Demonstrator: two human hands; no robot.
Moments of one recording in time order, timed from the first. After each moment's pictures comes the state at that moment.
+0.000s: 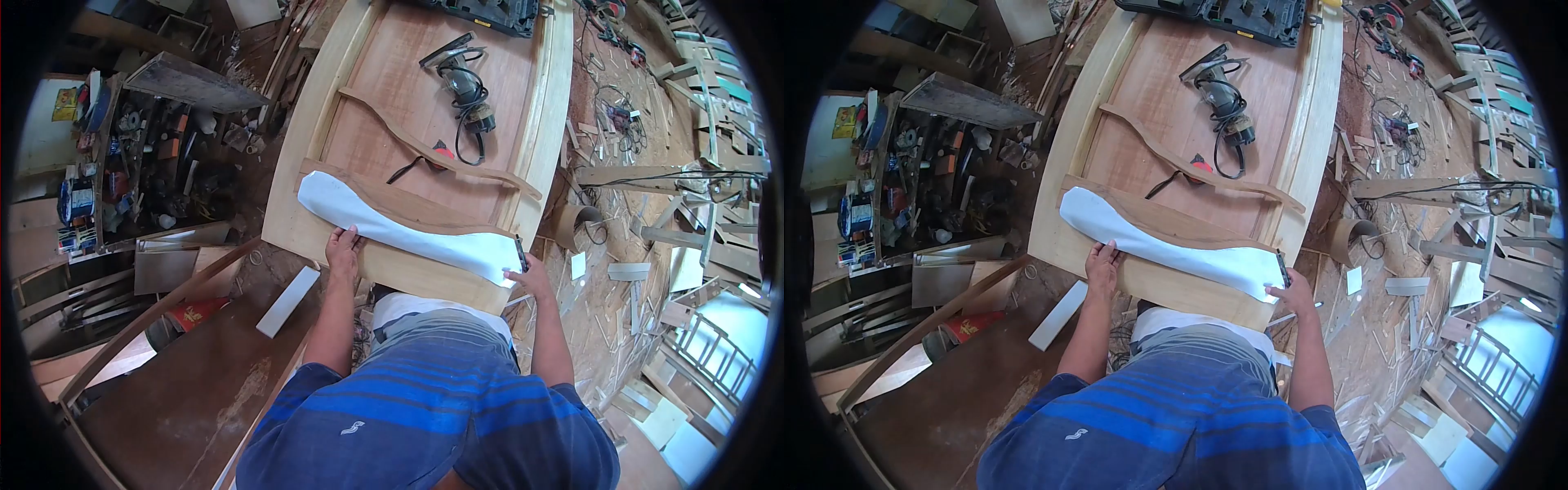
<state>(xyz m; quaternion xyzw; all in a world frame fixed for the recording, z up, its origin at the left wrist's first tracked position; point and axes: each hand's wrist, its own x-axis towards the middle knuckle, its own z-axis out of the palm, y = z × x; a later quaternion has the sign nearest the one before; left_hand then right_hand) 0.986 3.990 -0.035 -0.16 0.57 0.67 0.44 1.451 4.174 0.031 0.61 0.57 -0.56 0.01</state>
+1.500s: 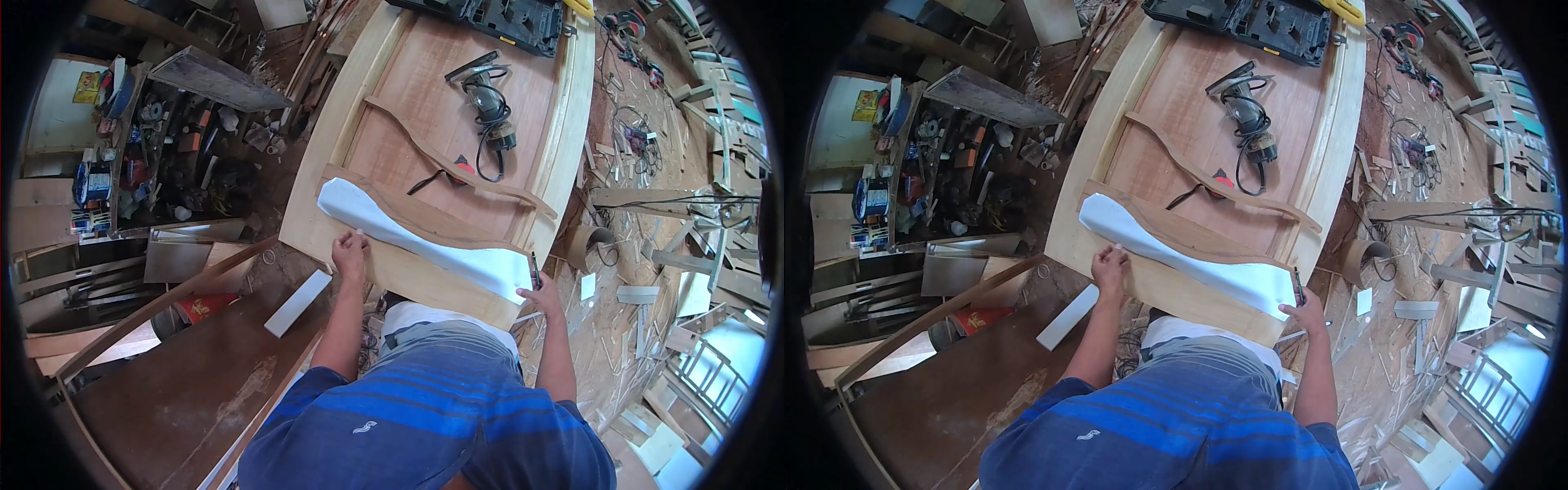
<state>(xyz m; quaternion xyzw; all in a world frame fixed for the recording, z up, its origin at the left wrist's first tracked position) 0.971 3.993 -0.022 -0.12 0.74 0.56 0.34 1.459 4.172 0.019 0.61 0.57 -0.55 -0.01</state>
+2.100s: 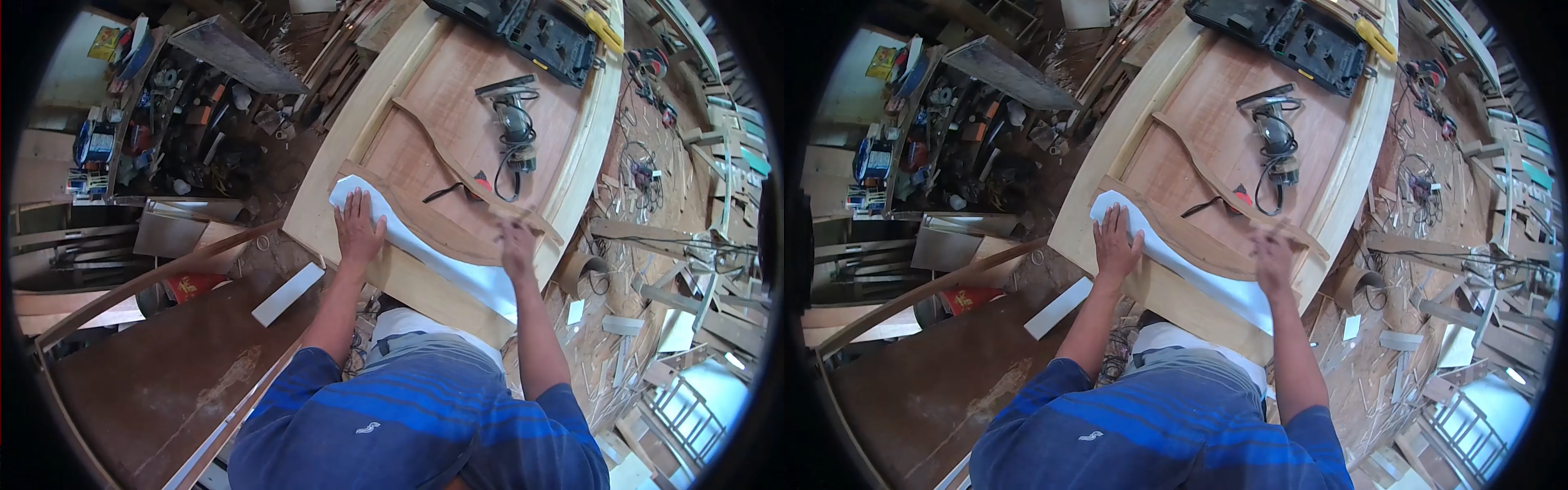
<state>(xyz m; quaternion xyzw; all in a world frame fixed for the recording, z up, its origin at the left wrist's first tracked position) 0.933 4.035 0.015 0.44 0.89 0.12 0.07 1.233 4.239 0.070 0.48 0.68 -0.51 -0.22</state>
